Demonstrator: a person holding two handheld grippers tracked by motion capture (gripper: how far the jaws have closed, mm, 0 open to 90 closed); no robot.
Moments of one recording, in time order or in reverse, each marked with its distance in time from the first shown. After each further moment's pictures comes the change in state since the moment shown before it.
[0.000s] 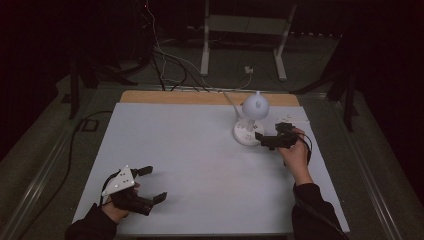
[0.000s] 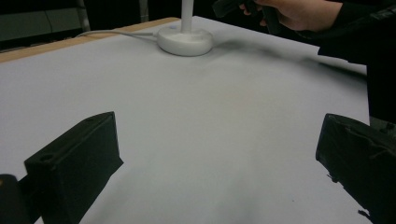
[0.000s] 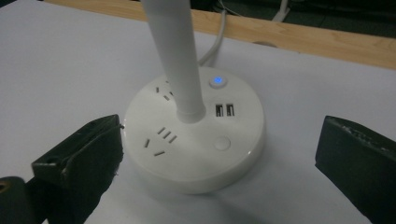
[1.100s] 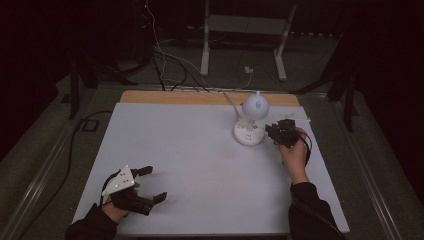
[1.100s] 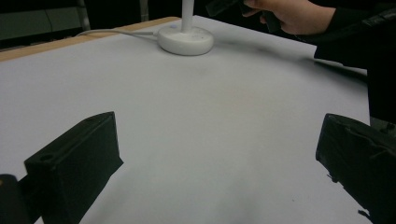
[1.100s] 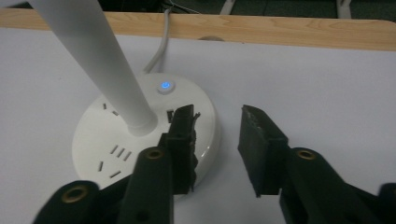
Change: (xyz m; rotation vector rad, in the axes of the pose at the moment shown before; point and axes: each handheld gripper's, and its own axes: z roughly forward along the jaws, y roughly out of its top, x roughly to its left) left arm 0.000 0.000 0.000 0.001 0.000 -0.003; right arm -0.001 0.006 0.002 0.019 -0.193 0.139
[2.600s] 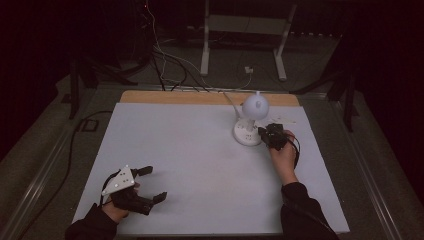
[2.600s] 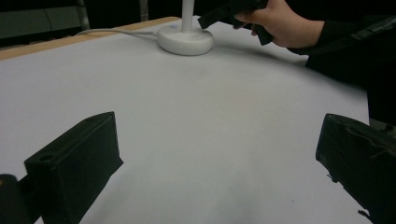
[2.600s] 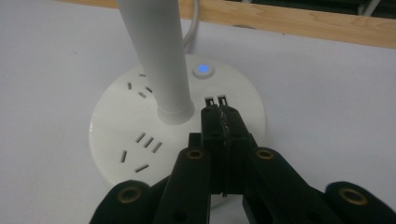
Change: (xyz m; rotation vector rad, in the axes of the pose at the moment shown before) left arm 0.001 0.000 0.000 -0.002 -0.002 -0.008; right arm 0.022 -0.014 0.023 0.008 0.036 -0.096
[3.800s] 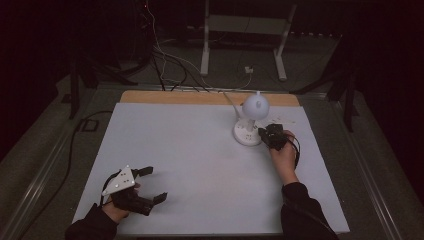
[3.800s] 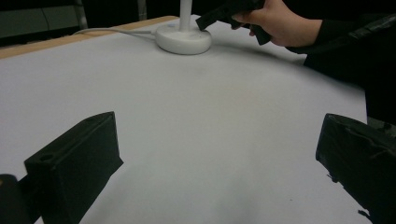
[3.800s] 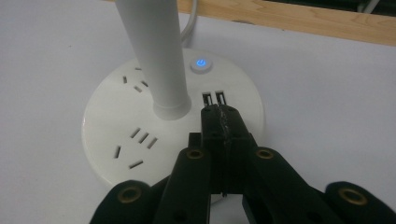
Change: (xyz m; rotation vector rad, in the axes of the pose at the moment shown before) left arm -0.001 0.000 0.000 0.004 -0.007 0.003; right arm -0.002 -0.002 0.003 0.010 -0.003 -0.013
